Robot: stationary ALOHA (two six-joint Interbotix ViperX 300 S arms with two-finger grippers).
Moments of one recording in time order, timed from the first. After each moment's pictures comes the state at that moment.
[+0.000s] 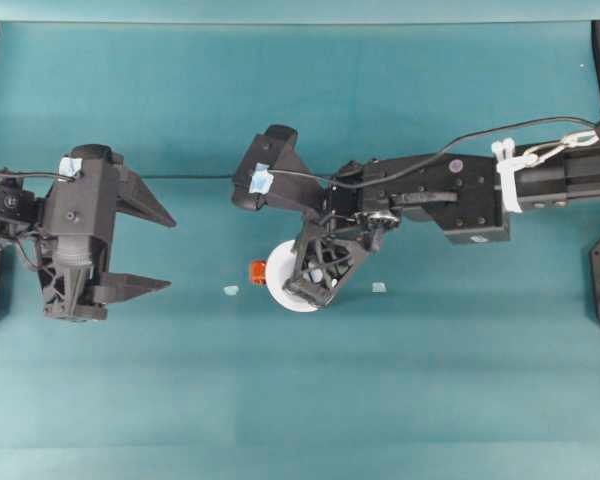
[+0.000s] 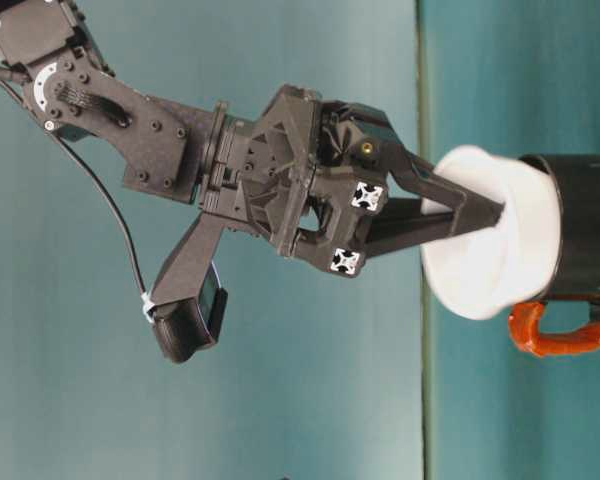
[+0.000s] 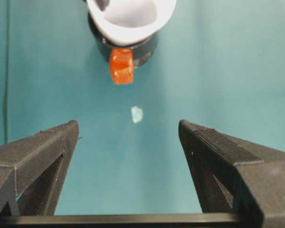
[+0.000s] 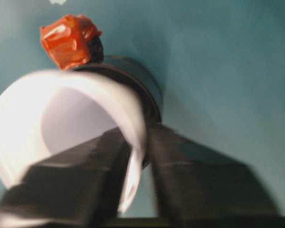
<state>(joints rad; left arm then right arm) -0.02 -0.54 0.81 0.02 0.42 0.04 -0.05 0.21 0.22 0.02 0.81 0.38</state>
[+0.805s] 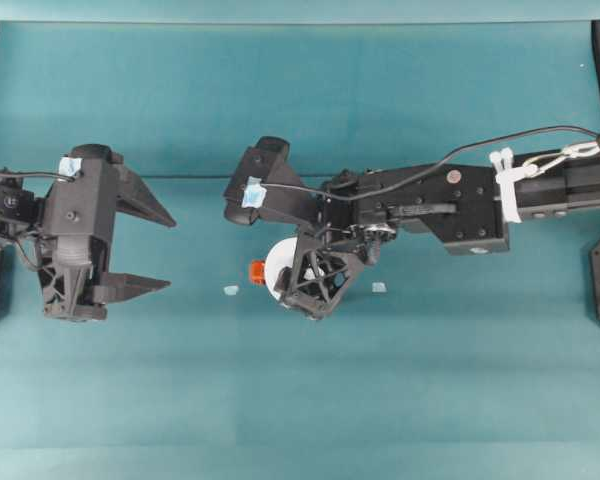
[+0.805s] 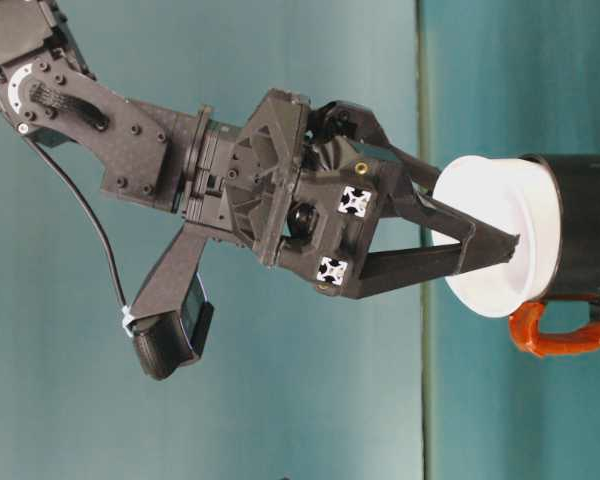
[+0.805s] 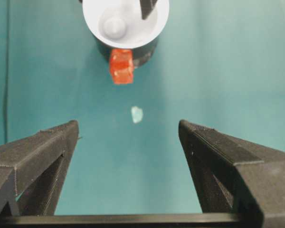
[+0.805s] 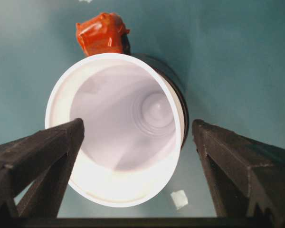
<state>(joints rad) -0.02 -0.54 0.81 0.02 0.42 0.04 -0.02 0.21 0.19 0.02 0.83 0.38</state>
